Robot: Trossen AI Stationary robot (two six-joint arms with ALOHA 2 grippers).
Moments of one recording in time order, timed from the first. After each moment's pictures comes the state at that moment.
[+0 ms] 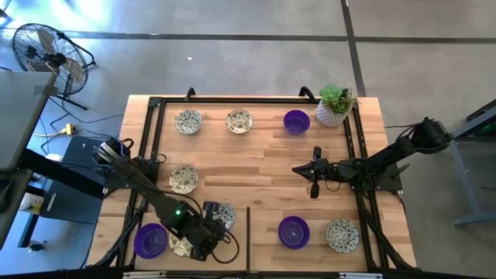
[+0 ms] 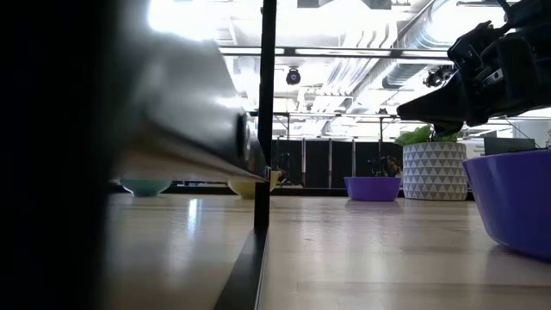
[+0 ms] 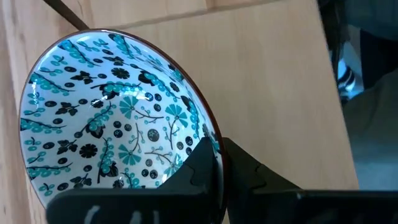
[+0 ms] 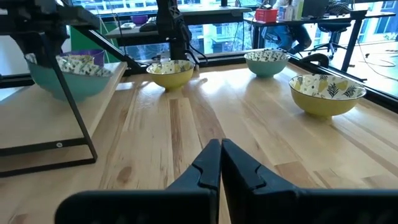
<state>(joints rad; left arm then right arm) -0.70 1.73 1.37 -0.76 -0.20 -0.48 0.28 1.20 0.02 1.05 0.41 0.14</state>
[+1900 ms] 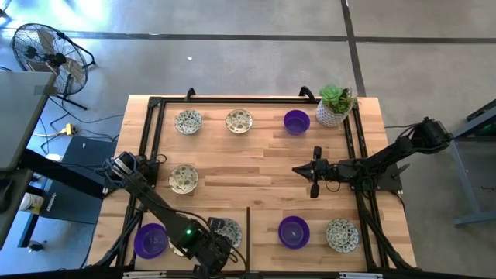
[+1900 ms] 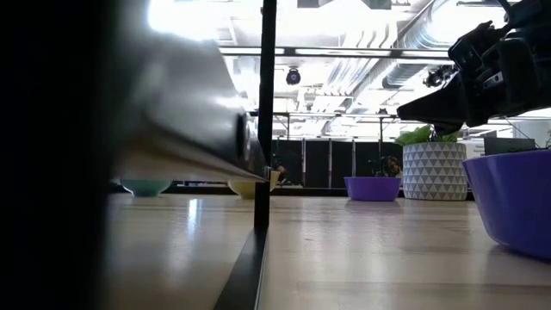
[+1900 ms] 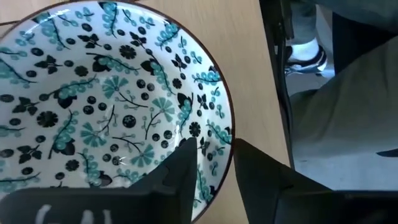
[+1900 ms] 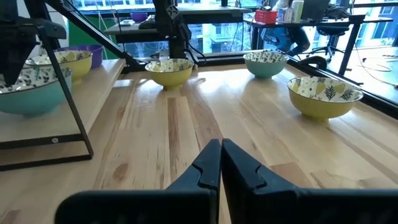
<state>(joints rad) -0.74 1.93 1.61 -0.87 -0.09 -0.53 0.28 1.20 0.02 1.05 0.41 0.11</state>
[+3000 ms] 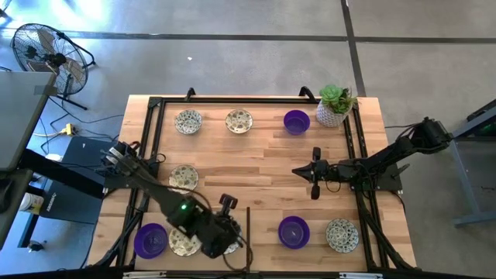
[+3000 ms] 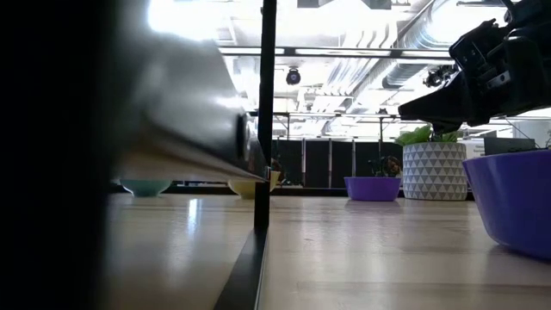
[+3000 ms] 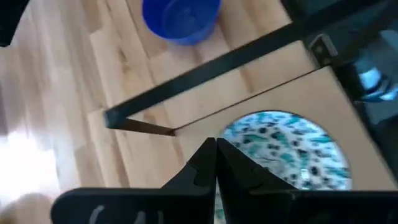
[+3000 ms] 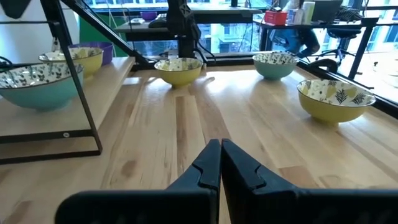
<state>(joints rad) -0.63 1.82 1.74 -0.96 -0.35 -0.12 0.28 1.20 0.02 1.05 0.37 0.09</state>
